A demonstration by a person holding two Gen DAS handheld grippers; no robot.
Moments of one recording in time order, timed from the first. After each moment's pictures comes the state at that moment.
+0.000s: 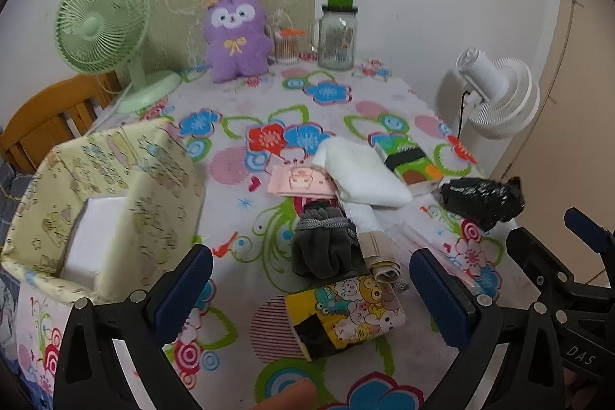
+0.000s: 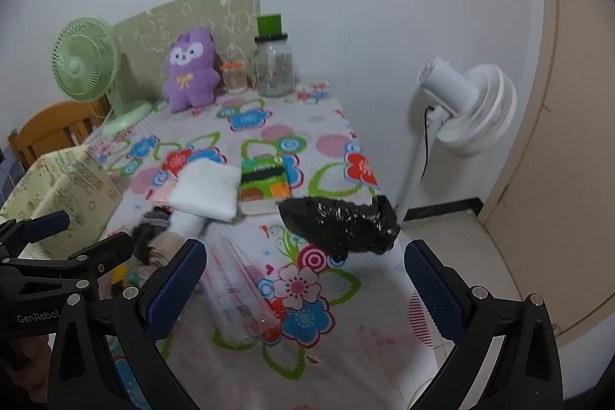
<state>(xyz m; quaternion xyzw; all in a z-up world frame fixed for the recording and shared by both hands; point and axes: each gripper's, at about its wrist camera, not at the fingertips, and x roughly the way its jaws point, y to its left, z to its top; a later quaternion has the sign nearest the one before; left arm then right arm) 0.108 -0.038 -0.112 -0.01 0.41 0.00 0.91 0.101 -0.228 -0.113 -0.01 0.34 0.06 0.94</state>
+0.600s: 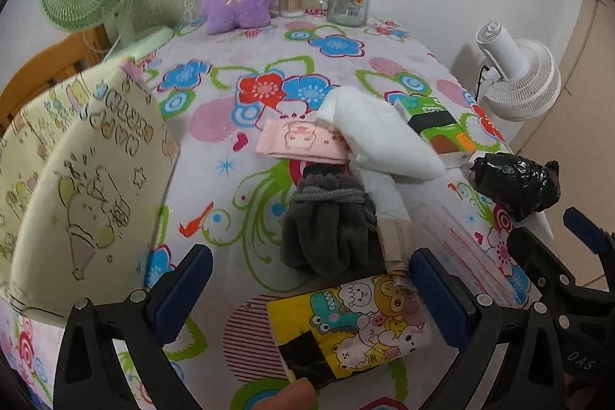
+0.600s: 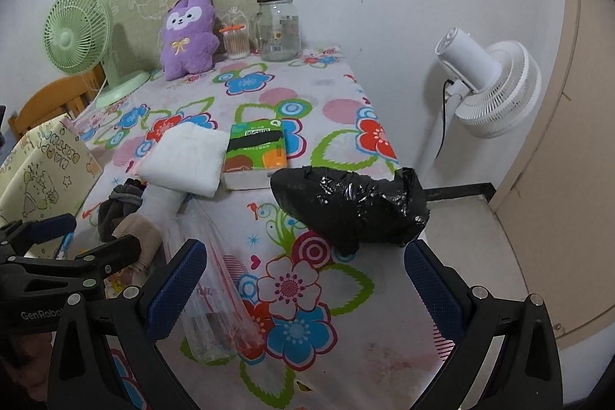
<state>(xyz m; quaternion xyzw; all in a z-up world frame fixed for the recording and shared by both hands) 0.136 -0.039 -0.156 -0.03 0.47 0.01 0.88 0.133 -0.228 -0.150 -0.02 0.38 0.08 0.92</state>
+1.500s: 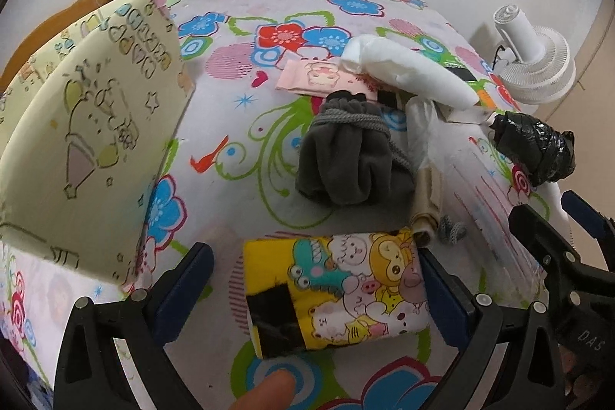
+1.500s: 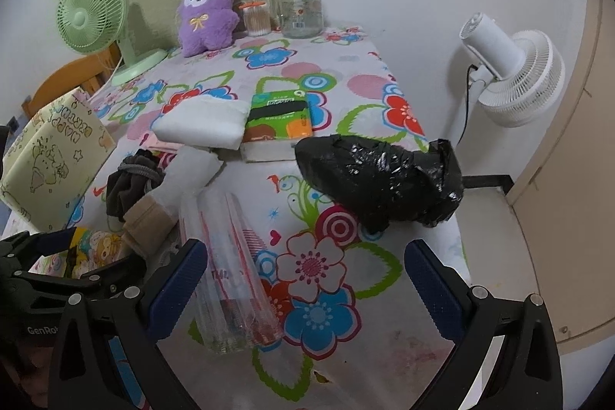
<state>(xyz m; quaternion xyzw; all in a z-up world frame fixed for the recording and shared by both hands) 0.118 -0.031 -0.179 -0.05 0.52 0.03 0.85 0.132 -0.219 -0.166 -0.03 0.41 0.12 0.90</state>
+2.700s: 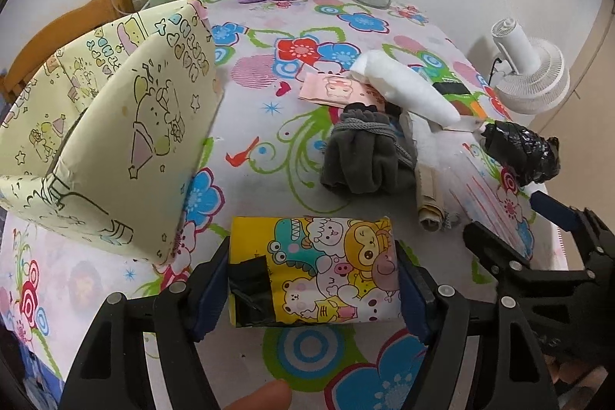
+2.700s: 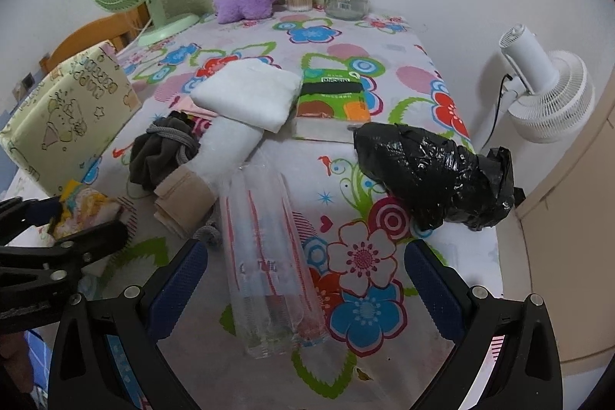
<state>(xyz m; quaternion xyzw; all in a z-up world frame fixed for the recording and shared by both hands) 0.096 -0.018 -0.160 -0.06 0.50 0.04 0.86 0.130 -0.189 -0.173 -0.08 0.44 0.16 0.88</state>
